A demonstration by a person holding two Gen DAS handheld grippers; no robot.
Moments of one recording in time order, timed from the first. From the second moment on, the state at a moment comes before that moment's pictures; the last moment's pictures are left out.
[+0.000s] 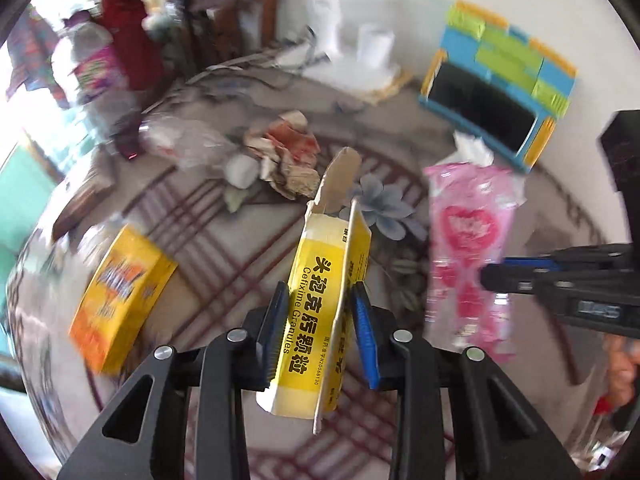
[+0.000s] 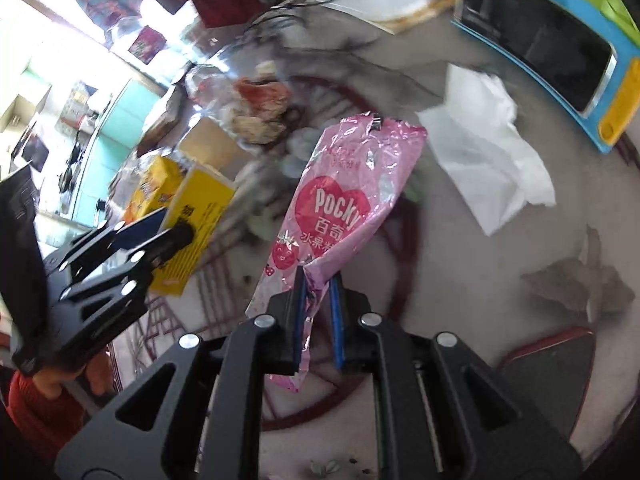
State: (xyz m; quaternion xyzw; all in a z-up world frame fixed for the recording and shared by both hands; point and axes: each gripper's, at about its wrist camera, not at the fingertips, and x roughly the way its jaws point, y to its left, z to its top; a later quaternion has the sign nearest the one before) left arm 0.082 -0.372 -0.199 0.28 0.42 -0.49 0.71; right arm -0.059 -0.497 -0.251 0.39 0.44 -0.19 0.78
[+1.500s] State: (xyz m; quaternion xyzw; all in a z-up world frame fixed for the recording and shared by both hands) left arm 0.042 -0.045 -0.118 0.02 0.46 -0.30 0.83; right arm -0.024 -0.252 -0.135 0.20 0.43 -0.08 0.88
